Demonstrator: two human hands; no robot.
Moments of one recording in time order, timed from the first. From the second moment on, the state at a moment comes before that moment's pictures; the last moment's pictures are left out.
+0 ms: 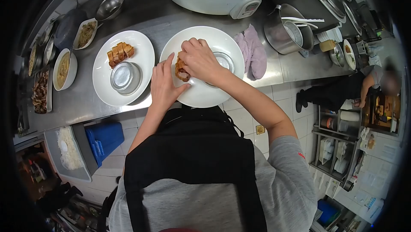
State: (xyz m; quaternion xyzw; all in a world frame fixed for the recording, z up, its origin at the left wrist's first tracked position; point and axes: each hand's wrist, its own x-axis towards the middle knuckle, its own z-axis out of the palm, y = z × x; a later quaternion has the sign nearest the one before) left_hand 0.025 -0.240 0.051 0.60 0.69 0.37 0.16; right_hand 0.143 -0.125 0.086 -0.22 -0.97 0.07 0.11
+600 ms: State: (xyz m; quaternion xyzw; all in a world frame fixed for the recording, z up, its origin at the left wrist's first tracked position) left_hand 0.024 -0.232 0.038 0.59 0.71 0.37 0.12; right_hand 0.137 -0.136 0.087 -0.24 -0.96 0.08 0.10
